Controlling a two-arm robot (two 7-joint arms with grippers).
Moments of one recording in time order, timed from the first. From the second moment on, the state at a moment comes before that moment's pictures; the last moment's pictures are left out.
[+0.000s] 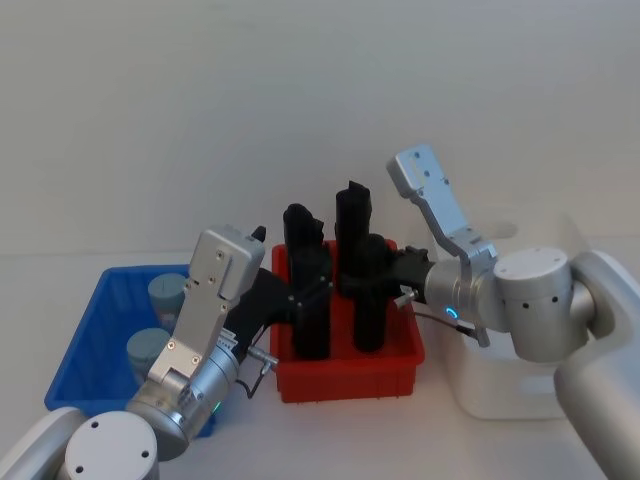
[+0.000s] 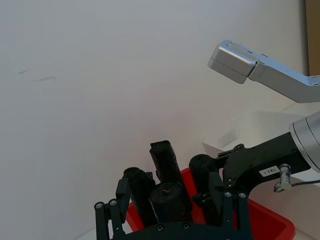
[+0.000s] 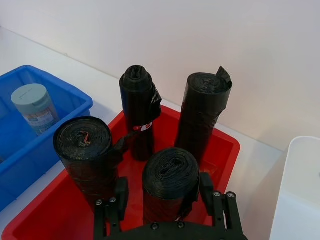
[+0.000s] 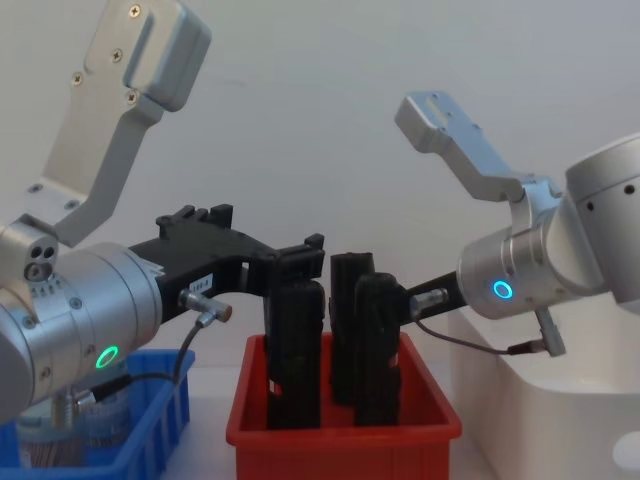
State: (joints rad) left arm -0.24 0.38 0.45 -1.63 -0.20 0.01 -0.01; right arm 0.63 0.02 -0.38 -1.11 0.03 0.55 0.34
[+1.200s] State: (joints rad) left arm -0.24 0.38 0.45 -1.63 -0.20 0.01 -0.01; right arm 0.63 0.03 -0.35 -1.17 0.11 0.49 0.31
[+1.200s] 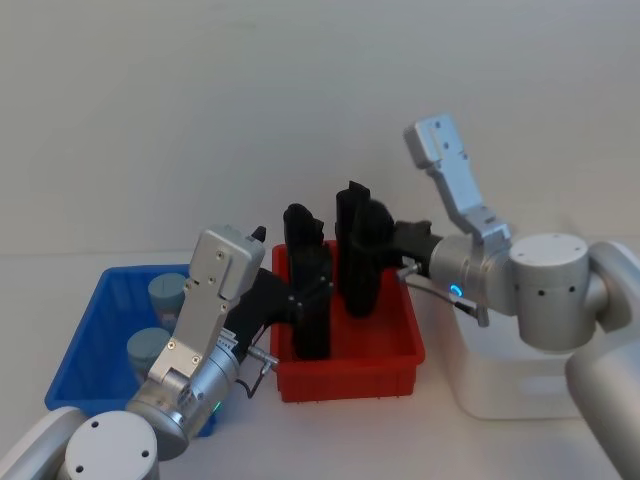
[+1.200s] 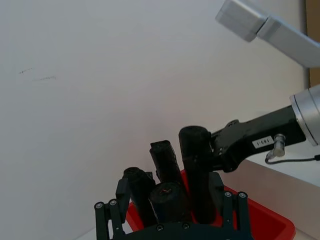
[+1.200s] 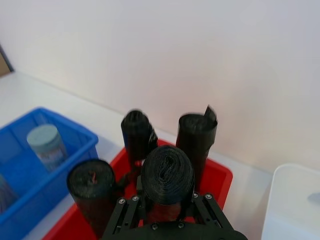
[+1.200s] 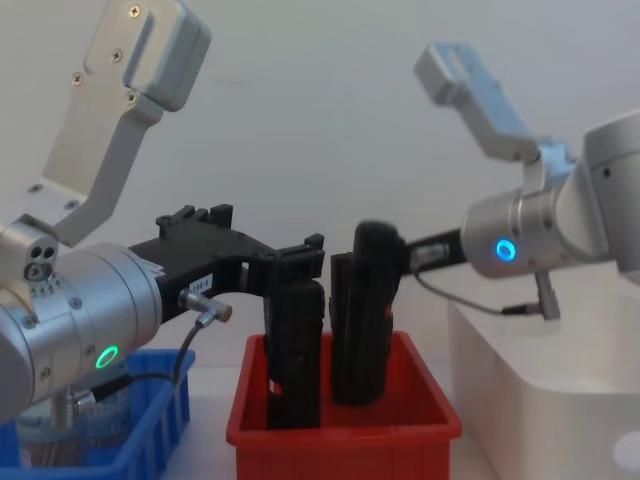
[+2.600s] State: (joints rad) left arm -0.24 0.38 0.45 -1.63 -0.20 0.01 -0.01; right arm 0.41 0.21 -0.17 -1.49 0.22 0.44 -0.01
